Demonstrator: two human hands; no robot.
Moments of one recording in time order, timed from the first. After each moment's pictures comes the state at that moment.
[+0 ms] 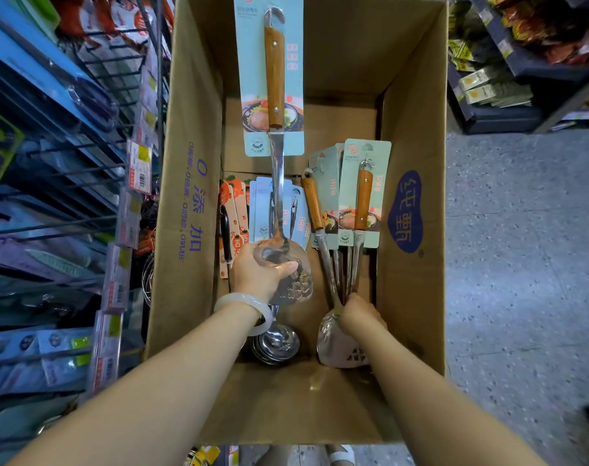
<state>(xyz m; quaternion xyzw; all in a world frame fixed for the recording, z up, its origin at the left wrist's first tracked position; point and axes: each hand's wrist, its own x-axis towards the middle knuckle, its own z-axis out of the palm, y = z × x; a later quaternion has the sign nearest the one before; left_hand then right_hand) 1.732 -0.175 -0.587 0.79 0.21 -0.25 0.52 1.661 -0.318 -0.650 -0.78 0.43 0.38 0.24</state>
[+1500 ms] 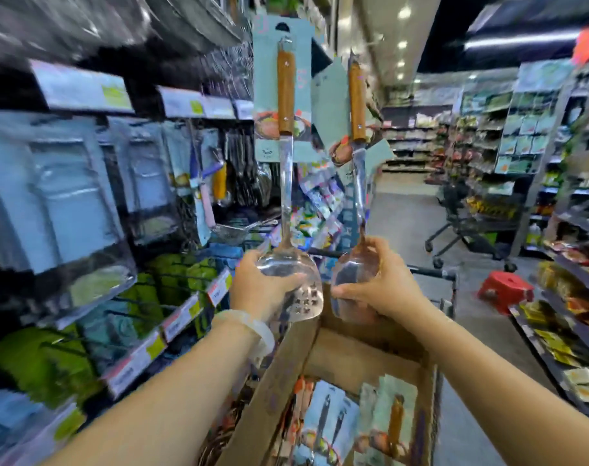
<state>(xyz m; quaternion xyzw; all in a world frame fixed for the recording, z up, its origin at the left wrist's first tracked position) 1.655 -0.156 -0.221 0.77 0.09 0.20 0.59 1.689 -0.337 -0.226 -0.88 -0.12 -0.14 0.44</state>
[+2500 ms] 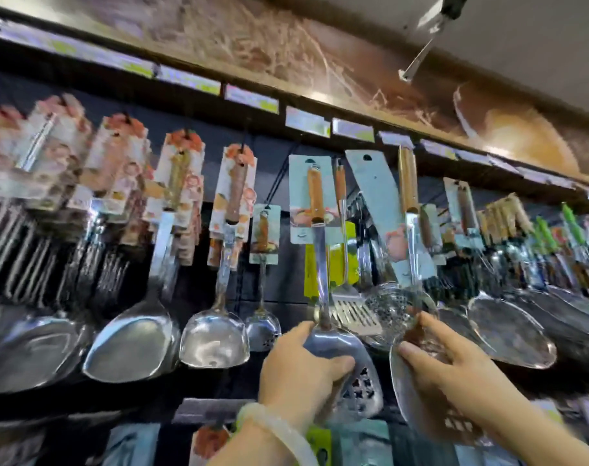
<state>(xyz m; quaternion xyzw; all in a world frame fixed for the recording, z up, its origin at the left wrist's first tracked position) 1.312 0.077 0.056 0.73 0.23 0.57 0.31 1.468 -0.037 0.056 -0.57 -0.54 -0.12 0.60</state>
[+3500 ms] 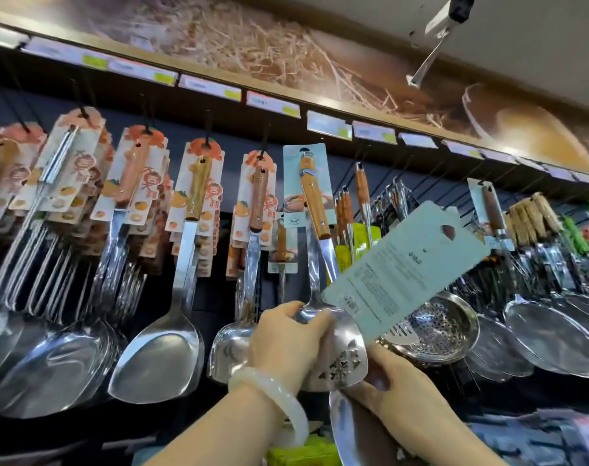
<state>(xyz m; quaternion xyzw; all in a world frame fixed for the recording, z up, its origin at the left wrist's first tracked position) 1.263 0.094 0.097 0.69 0.28 0.61 0.27 1.393 0.039 0.051 -0.63 -0.58 -0.15 0.49</state>
